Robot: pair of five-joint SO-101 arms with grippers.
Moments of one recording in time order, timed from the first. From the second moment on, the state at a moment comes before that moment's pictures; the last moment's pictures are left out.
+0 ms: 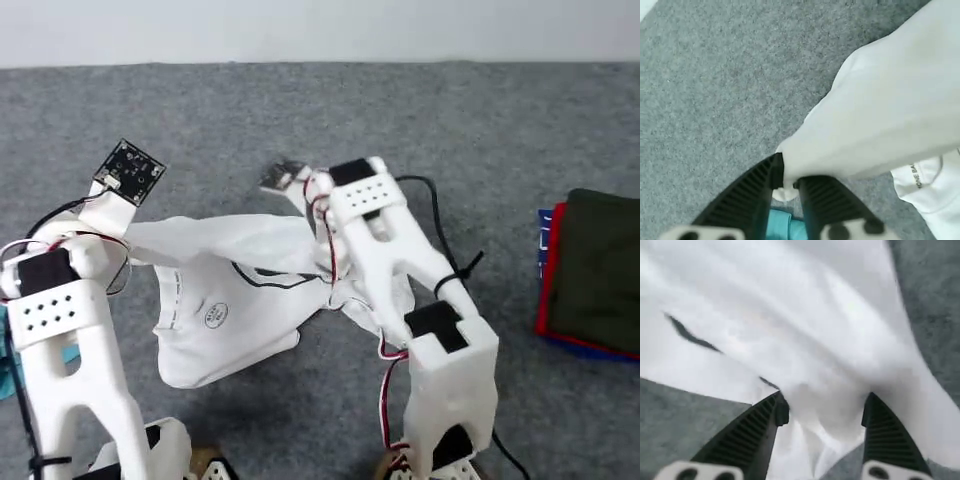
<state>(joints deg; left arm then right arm) -23.5 -30.0 34.3 65.6 -41.8 -25.1 24.7 -13.1 86.2 33.8</state>
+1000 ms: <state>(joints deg) -23.5 -30.0 34.3 65.6 -41.8 -19.8 36.1 -26.4 97.4 36.8</state>
